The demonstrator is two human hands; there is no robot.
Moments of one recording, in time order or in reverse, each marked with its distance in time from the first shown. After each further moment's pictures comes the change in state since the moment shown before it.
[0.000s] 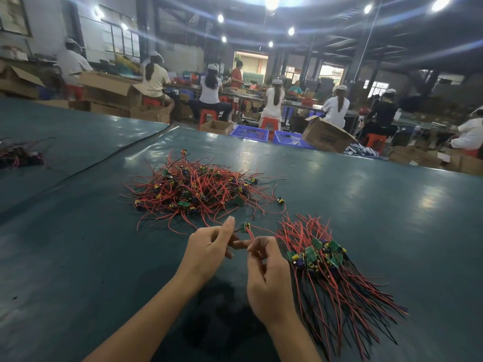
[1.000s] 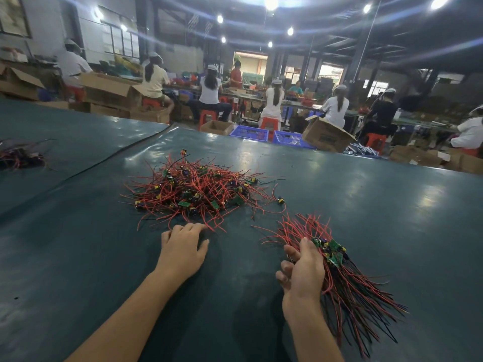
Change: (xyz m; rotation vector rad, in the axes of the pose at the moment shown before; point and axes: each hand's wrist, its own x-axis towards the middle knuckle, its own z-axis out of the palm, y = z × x) left_hand 0.032 -0.060 -0.032 0.916 0.019 0.080; right_hand 0.027 0.013 -0.027 0.704 0.549 0.718
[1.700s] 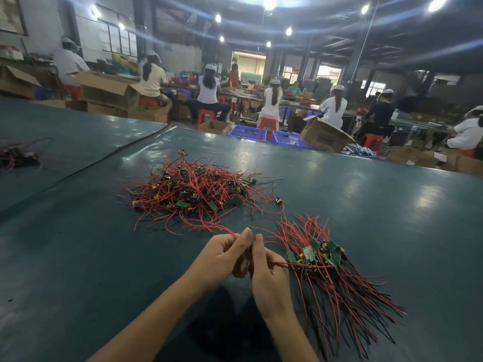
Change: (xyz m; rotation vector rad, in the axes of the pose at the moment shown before) left_hand -0.031 0.075 -0.025 -1.148 -0.295 0.120; right_hand -0.033 0.019 0.015 -0.415 -0.528 -0.334
